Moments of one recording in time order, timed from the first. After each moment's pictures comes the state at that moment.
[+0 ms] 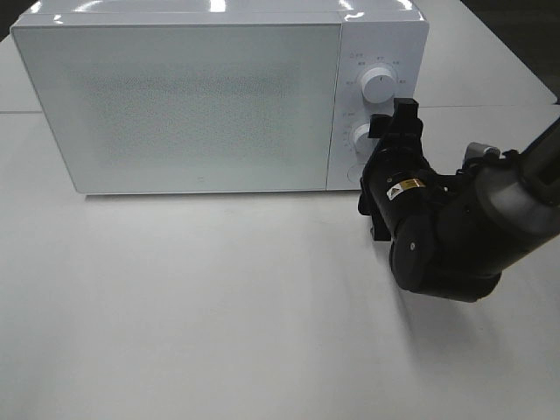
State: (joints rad) left arm 0.07 0.00 -0.50 -0.05 1.04 0.01; right arm 0.62 2.04 -0.71 0.70 -1.21 1.38
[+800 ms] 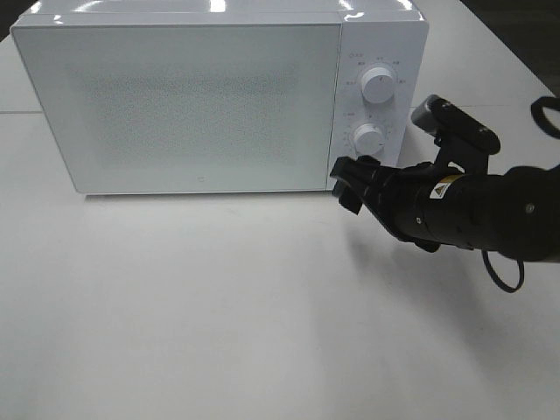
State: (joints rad) left arm 0.07 0.00 -0.50 -0.05 1.04 0.01; right arm 0.54 1.67 -0.58 0.45 -0.44 0.35
